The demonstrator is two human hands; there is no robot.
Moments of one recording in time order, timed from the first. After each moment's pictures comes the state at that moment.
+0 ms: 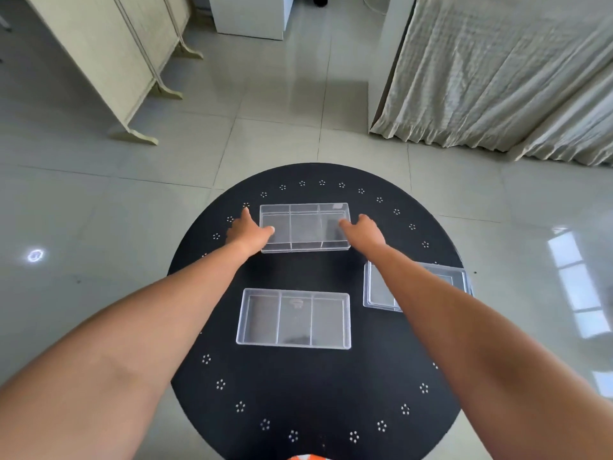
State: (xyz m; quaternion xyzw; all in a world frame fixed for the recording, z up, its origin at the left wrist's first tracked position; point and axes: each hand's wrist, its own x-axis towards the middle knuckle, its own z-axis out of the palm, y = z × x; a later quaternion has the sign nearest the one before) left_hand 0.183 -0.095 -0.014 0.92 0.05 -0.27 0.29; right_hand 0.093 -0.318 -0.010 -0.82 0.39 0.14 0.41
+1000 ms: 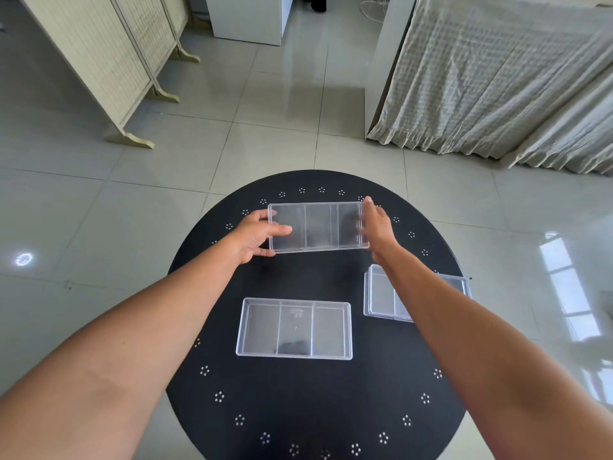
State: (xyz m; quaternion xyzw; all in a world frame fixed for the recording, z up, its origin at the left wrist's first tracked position) left_hand 0.198 -0.101 -0.003 0.72 0.07 -0.39 0.57; right_hand 0.106 -0.334 -0.001 -0.64 0.44 0.00 0.63
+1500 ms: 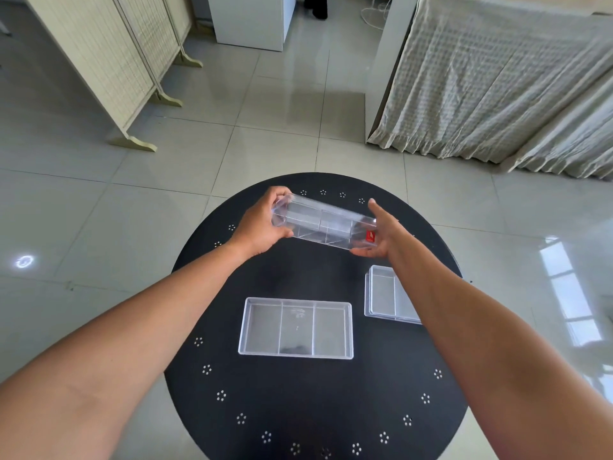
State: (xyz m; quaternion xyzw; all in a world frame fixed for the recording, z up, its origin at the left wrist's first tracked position) left_hand 0.191 -0.100 0.019 0.85 -0.24 -0.16 0.44; right_hand 0.105 -0.350 0.013 -0.47 0.50 0.11 0.72
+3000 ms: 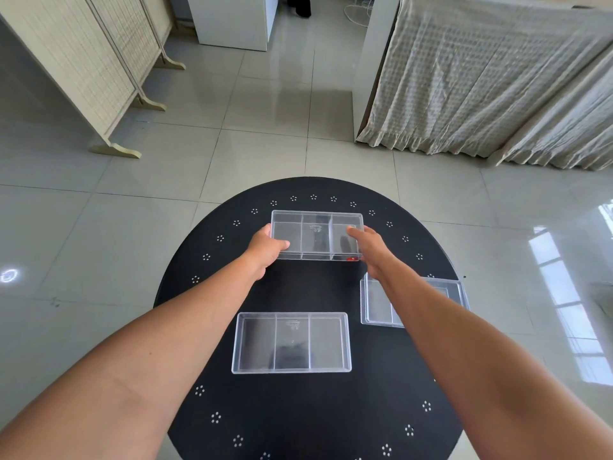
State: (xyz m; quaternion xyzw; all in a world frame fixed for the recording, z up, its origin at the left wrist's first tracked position) left_hand 0.188 -0.132 -0.024 0.77 0.03 -0.36 0.52; right_hand 0.092 -0.337 -0.019 -0.62 0.44 0.06 0.64
